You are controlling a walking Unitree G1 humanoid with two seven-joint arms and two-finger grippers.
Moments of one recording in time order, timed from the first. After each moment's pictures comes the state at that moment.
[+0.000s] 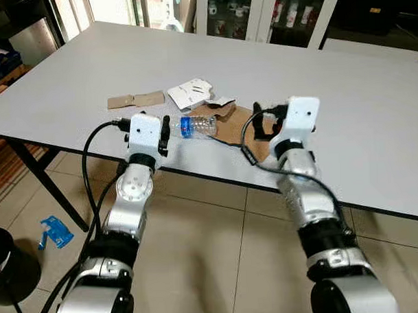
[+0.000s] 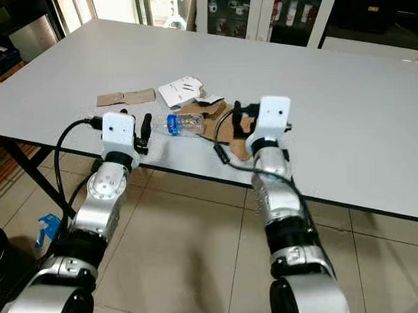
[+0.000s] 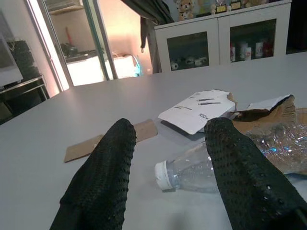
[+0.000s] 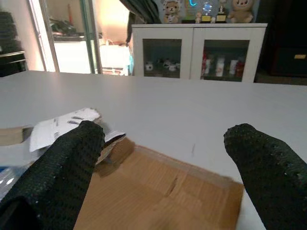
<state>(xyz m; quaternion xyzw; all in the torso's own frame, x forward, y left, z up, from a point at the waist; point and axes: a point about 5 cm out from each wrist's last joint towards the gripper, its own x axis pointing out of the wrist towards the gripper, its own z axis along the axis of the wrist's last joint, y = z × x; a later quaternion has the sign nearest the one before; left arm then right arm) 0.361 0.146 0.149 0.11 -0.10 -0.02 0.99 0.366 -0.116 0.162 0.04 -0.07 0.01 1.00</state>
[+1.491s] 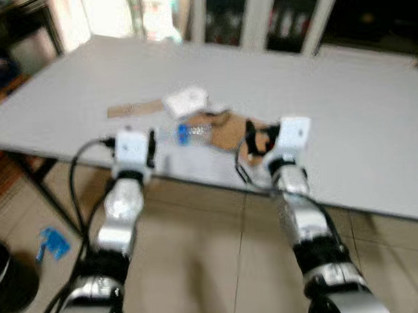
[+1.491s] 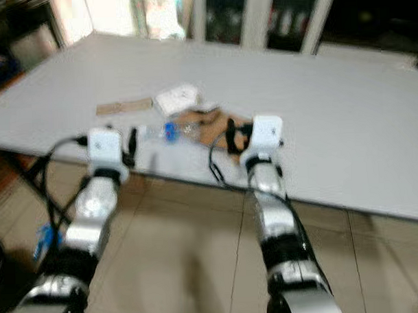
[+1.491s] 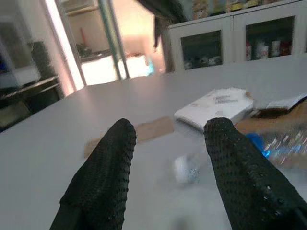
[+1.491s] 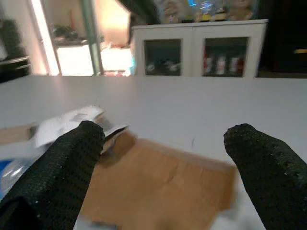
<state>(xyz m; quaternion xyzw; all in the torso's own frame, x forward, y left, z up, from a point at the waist) 0.346 0.168 0.131 0.12 -0.08 0.02 0.99 0.354 -0.108 0.143 0.06 -0.06 0.03 1.00</state>
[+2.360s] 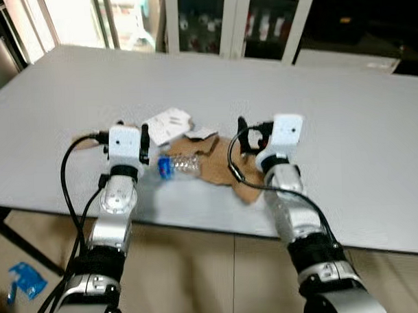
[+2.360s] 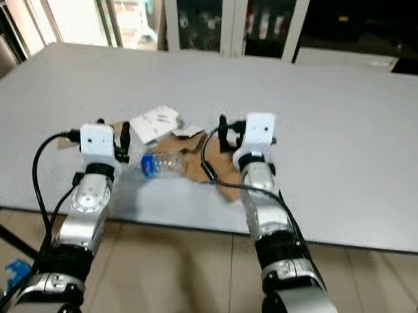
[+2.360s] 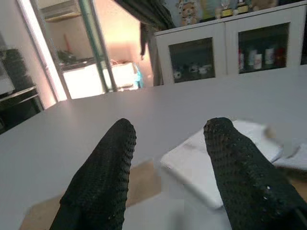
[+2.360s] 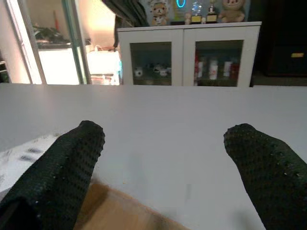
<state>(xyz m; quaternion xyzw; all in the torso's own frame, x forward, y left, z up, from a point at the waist) 0.348 0.170 0.140 0.12 -0.10 0.02 0.99 0.356 -0.099 0.147 0.06 -0.07 0.04 1.00</state>
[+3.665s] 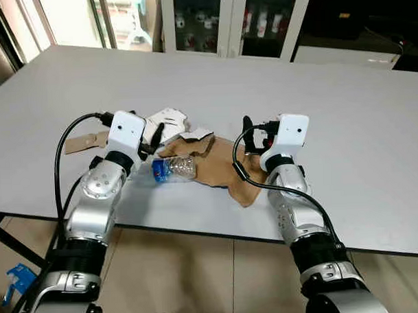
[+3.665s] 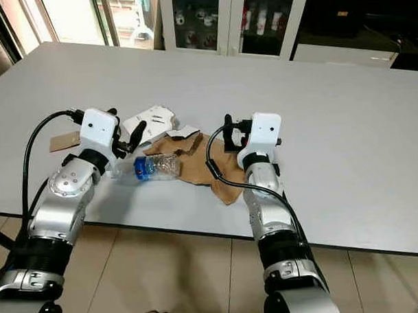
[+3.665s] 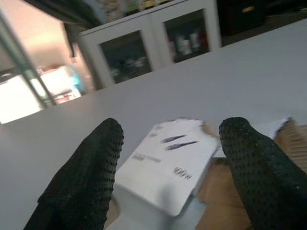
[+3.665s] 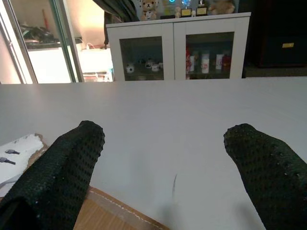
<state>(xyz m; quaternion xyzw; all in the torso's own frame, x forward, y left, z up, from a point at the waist) 0.350 0.179 0.171 0.17 -0.06 -0.14 0.97 0.355 -0.103 0.144 0.07 -0.06 0.03 0.99</state>
